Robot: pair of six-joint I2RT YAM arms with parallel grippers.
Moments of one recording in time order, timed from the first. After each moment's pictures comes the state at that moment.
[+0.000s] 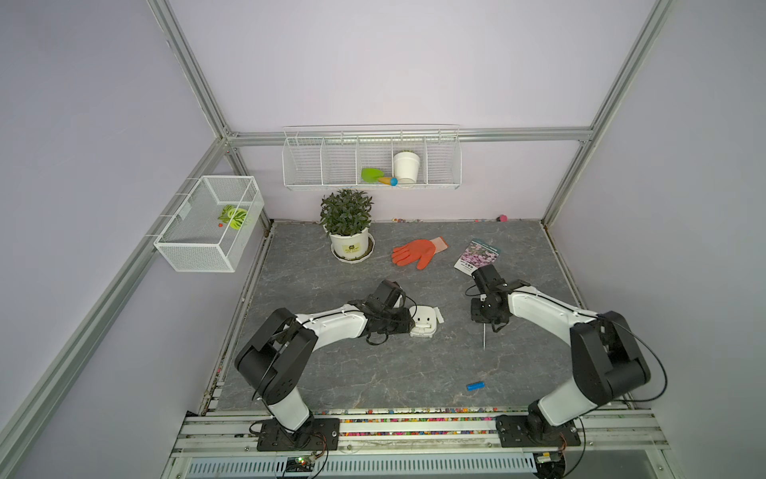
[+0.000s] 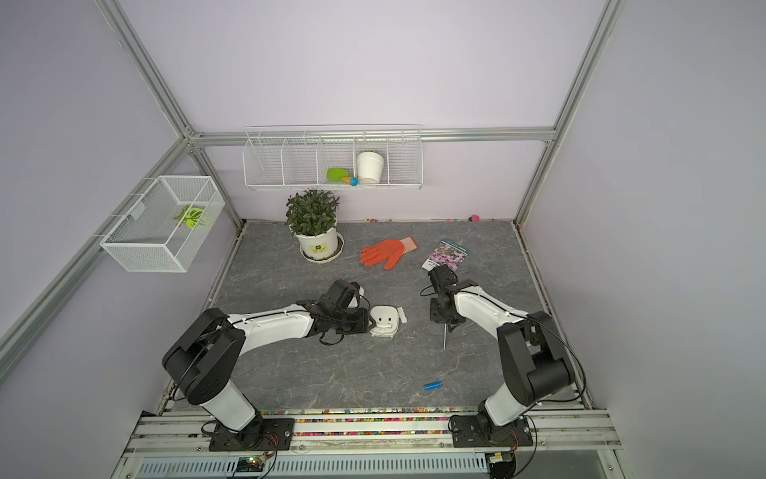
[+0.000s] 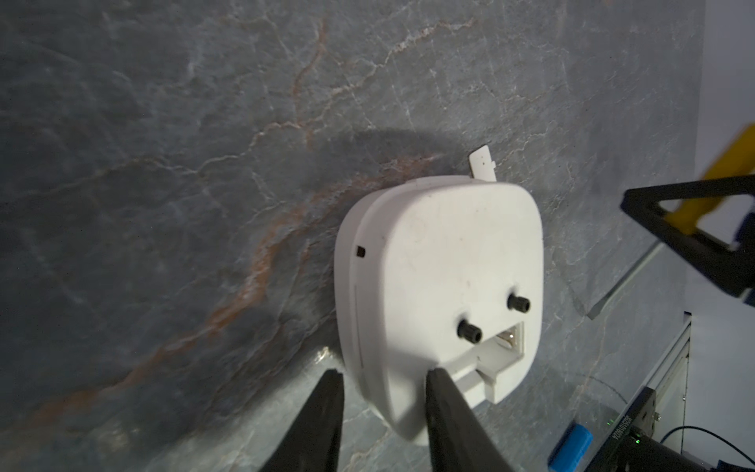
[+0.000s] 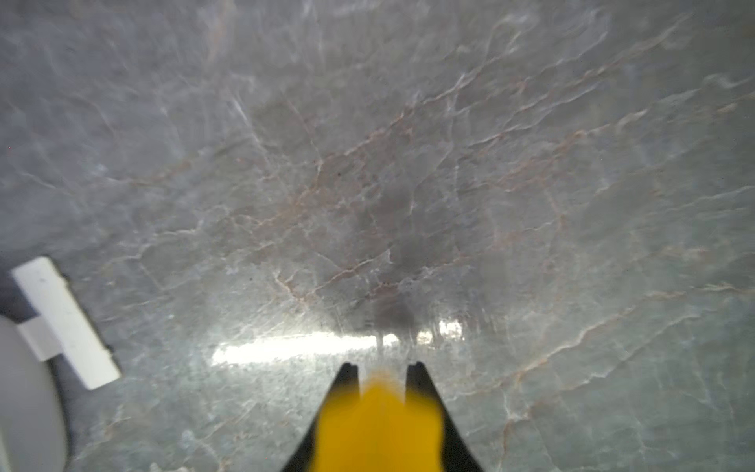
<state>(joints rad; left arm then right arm) -0.76 1.68 0.89 -0.16 0.26 -0.69 0.36 1.63 0.94 -0.67 0.13 0.42</state>
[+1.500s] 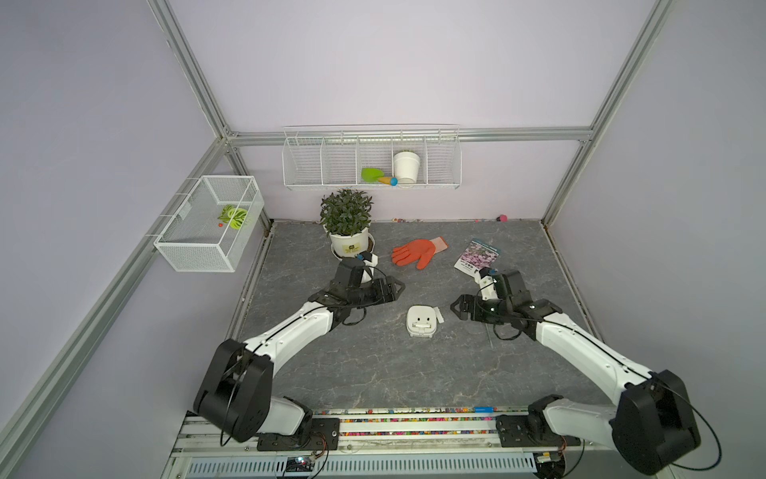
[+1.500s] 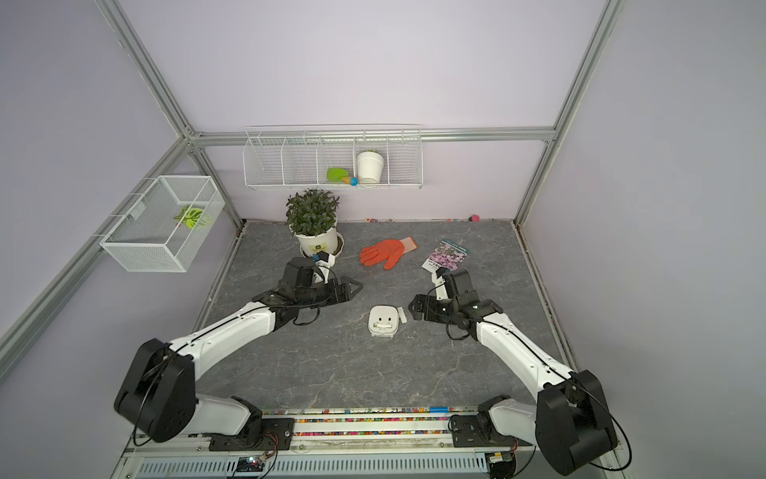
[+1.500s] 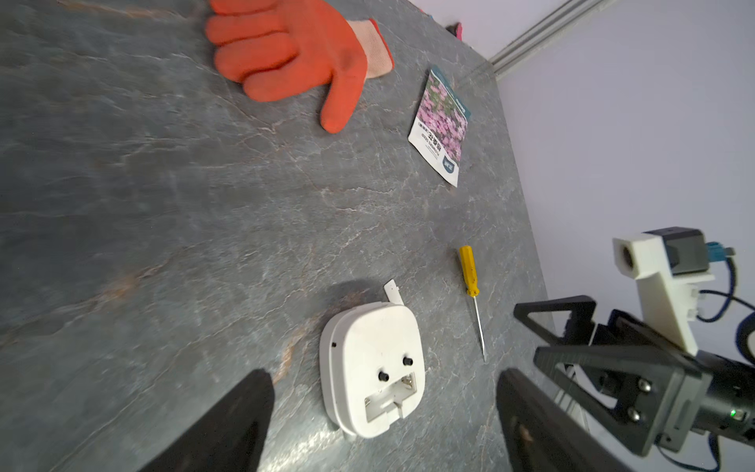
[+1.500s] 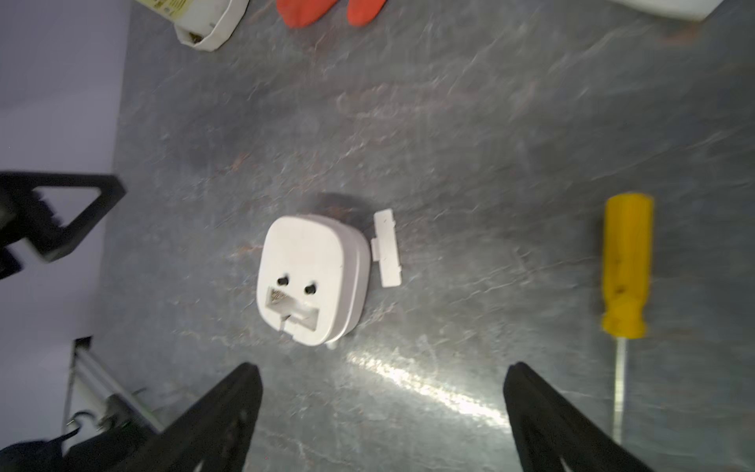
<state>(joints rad) -0.53 1.48 0.90 -0.06 0.43 -0.63 0.37 1.23 0.73 -0.40 -0.36 0.49</state>
